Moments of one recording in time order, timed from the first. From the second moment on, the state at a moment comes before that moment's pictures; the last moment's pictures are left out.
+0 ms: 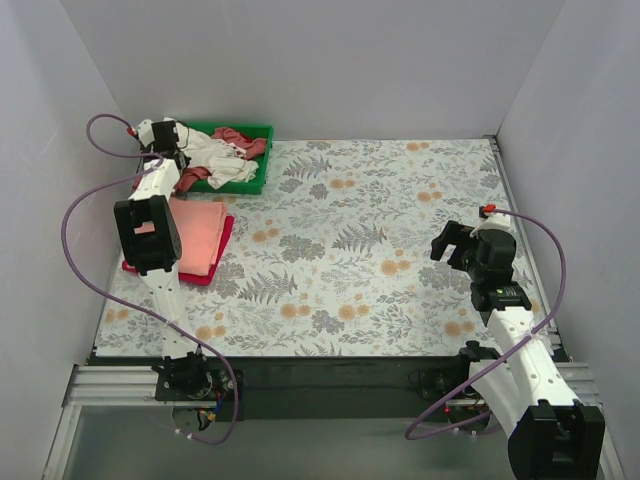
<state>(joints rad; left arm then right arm) 0.16 2.29 1.91 -0.29 -0.33 -0.57 0.04 0.80 0.47 -0.12 -0.02 0.29</state>
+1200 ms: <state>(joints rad) 0.17 2.12 1.72 -0.23 -0.30 -0.53 0.04 0.81 0.47 -0.12 -0.02 0.28</state>
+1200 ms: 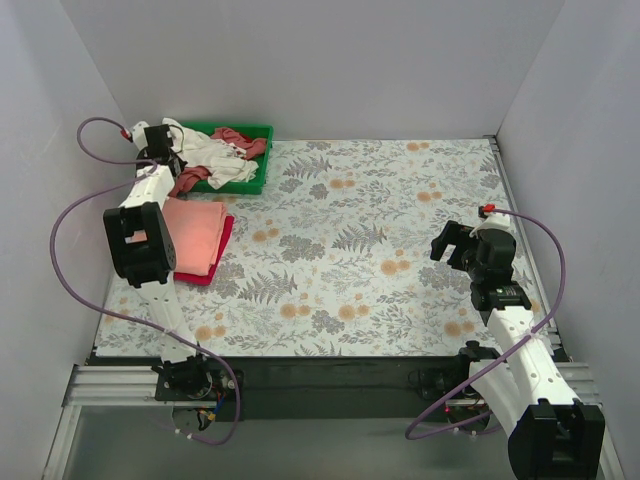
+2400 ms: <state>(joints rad) 0.16 1.98 2.41 -0.03 0.15 -0.59 0.04 0.74 0.47 -0.12 -0.06 0.26</state>
